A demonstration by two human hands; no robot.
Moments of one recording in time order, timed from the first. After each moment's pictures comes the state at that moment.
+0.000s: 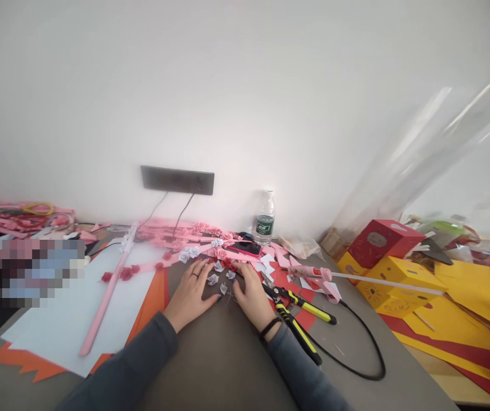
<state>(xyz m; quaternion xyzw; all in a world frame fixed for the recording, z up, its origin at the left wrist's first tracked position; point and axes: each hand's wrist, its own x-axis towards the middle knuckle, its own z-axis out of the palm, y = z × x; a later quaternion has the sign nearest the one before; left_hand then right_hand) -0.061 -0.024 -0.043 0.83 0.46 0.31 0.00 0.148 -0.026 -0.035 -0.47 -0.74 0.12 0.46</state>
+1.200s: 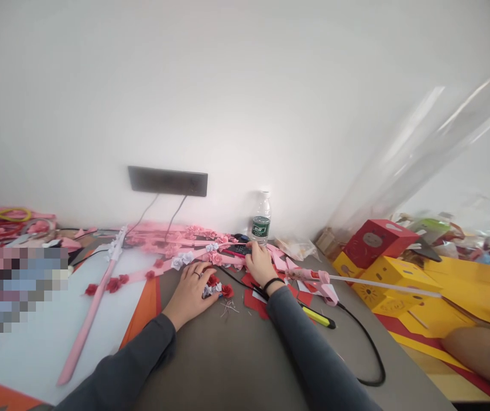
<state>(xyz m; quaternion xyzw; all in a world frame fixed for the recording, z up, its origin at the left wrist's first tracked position) -0.049 -0.002 -0.027 0.85 0.45 0.28 0.00 0.194 0.061 -0.013 -0.57 -0.69 0.07 0.44</state>
